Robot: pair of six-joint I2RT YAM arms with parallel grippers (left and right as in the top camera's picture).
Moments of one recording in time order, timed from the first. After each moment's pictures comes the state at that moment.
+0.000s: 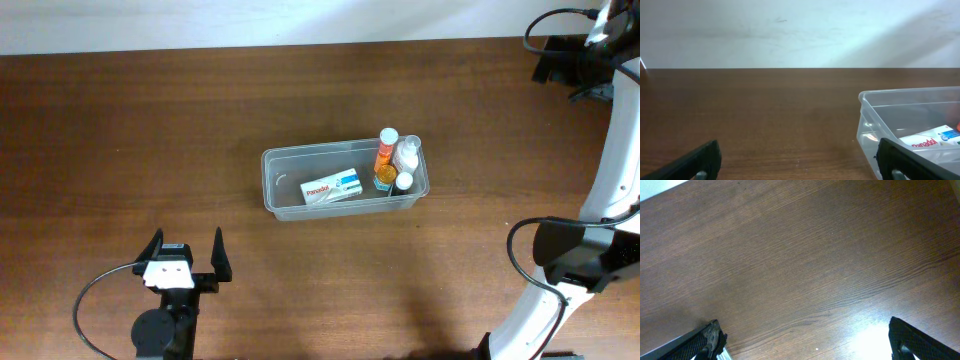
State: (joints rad) left arm -0.03 0.02 0.03 -0.11 -0.01 -0.02; right arm -0.29 2.09 2.52 -1.53 0.06 0.13
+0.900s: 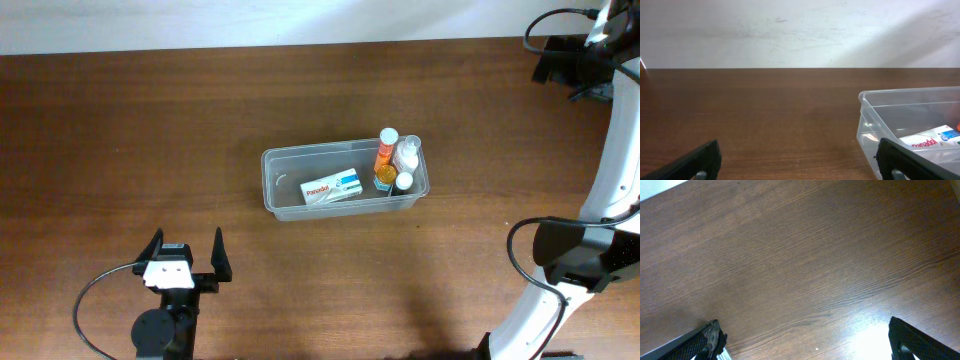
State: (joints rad) left arm -0.03 0.02 0.03 -0.11 -0.01 -0.02; right arm -0.29 2.09 2.52 -1.53 0.06 0.13
